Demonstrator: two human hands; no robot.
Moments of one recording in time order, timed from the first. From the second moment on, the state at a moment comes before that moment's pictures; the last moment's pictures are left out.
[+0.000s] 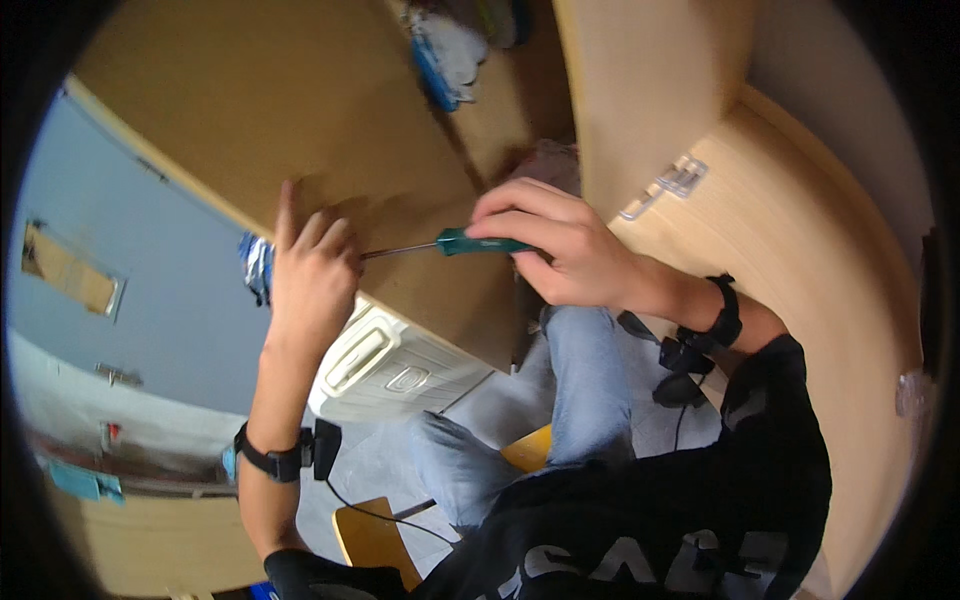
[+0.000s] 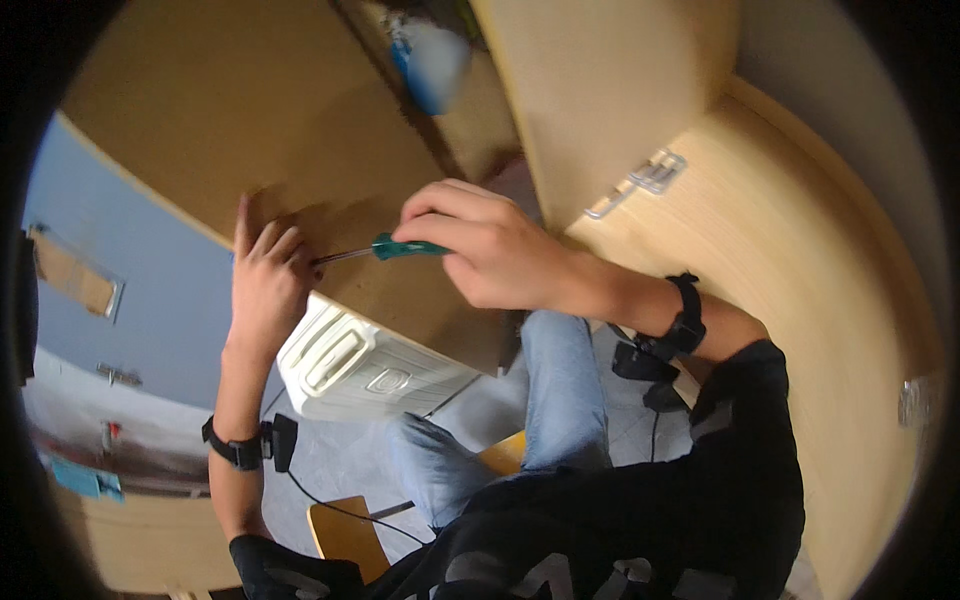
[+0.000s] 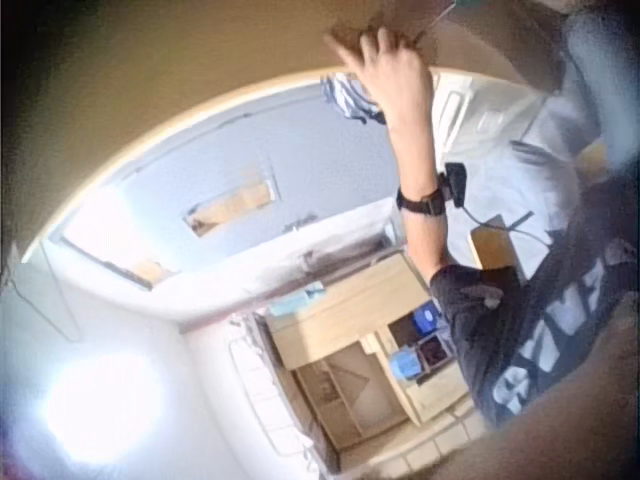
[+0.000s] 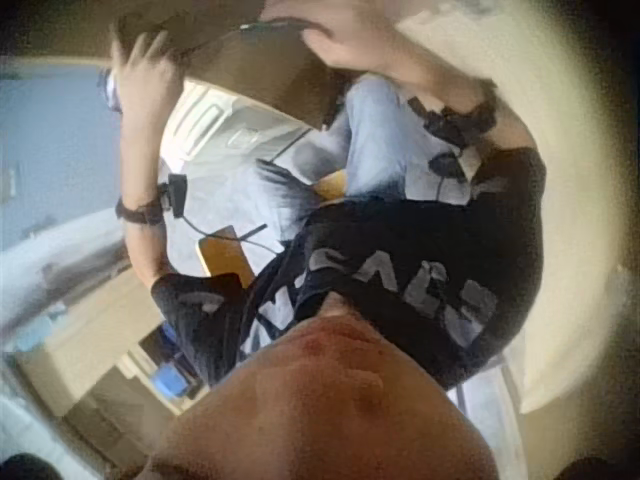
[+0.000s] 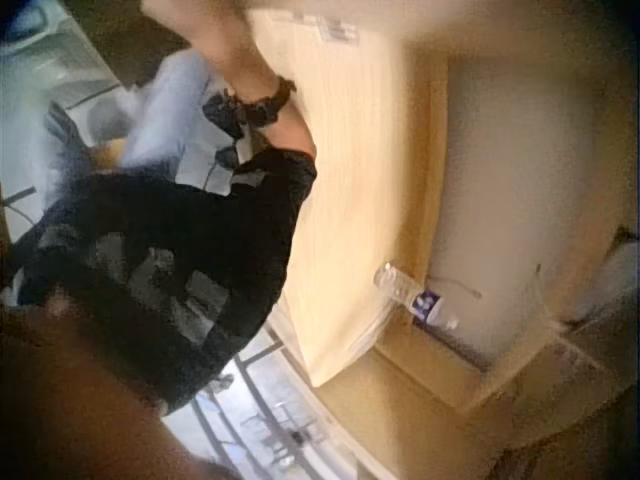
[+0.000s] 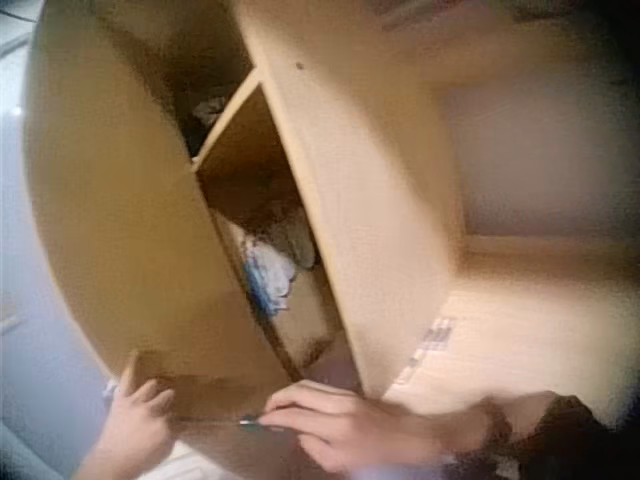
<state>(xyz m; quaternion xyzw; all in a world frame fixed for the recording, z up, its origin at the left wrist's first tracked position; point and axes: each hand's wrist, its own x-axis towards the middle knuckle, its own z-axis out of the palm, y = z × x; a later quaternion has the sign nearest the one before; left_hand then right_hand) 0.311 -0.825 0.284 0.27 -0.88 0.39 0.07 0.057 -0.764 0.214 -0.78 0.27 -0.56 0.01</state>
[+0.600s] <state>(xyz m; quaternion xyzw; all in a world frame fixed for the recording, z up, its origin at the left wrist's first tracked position) 0.156 -0.804 0.197 0.22 -0.91 -0.26 0.22 -0.089 -0.687 0.323 -0.70 0.32 -0.63 0.12</state>
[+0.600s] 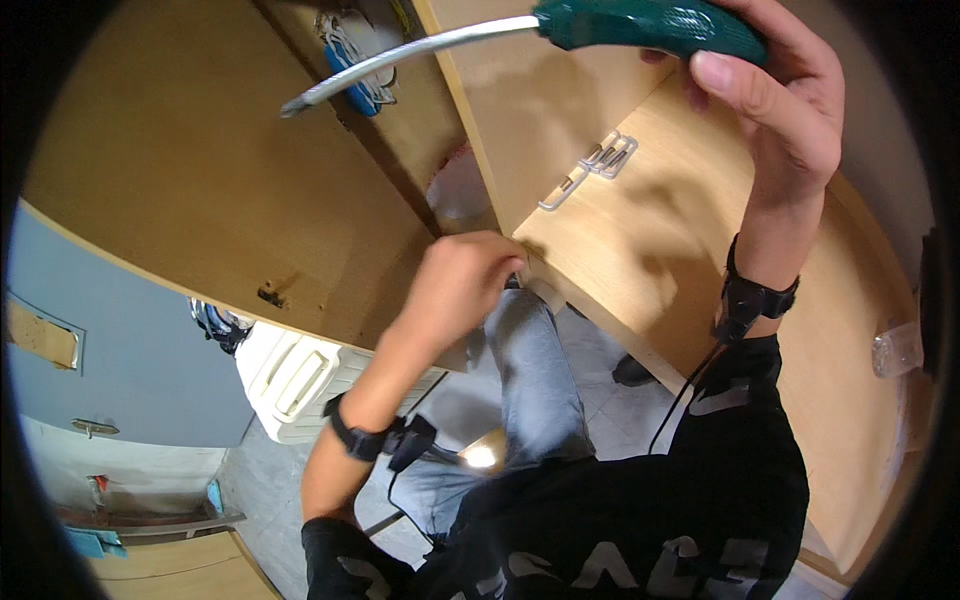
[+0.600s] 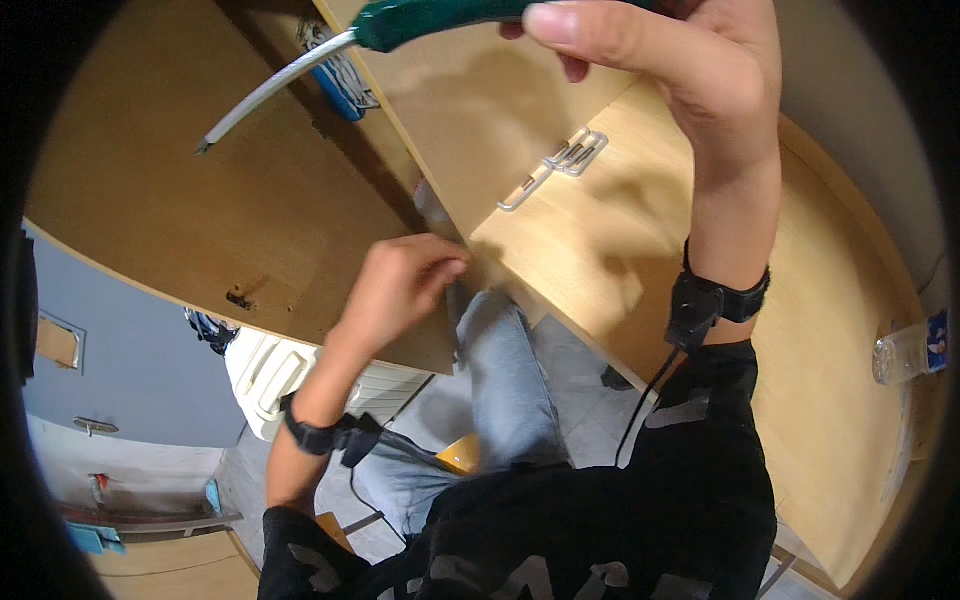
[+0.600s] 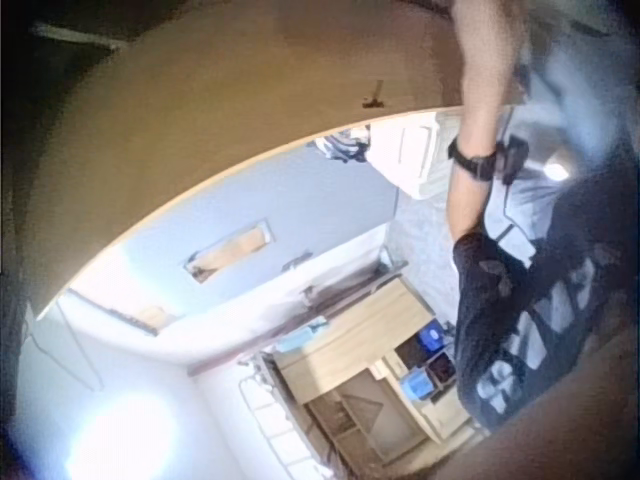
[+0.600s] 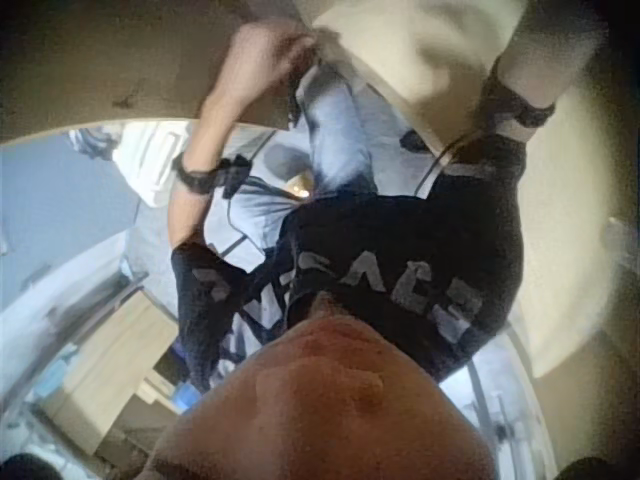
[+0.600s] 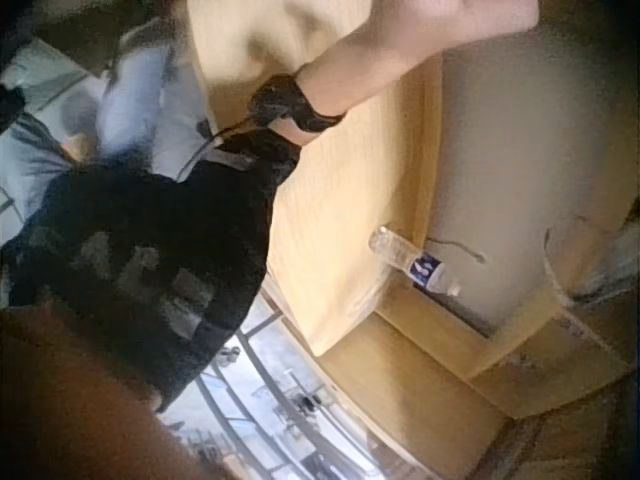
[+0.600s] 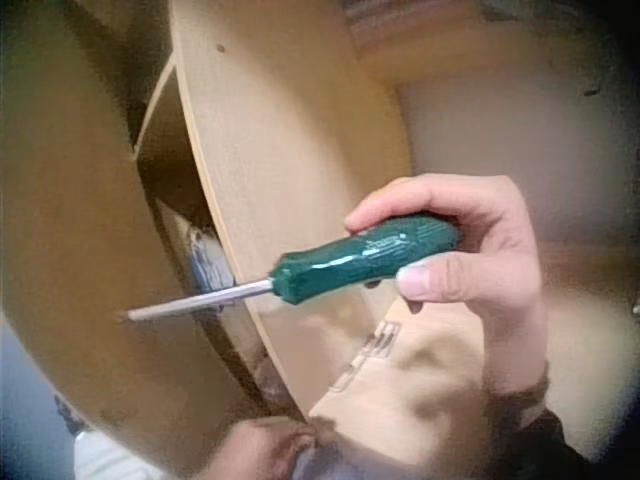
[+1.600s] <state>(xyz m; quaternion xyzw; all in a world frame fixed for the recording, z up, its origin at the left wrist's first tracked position) 0.020 -0.842 0.146 0.06 -0.94 0.32 0.11 -0.086 -0.720 0.303 -0.74 0.29 -0.61 0.01</state>
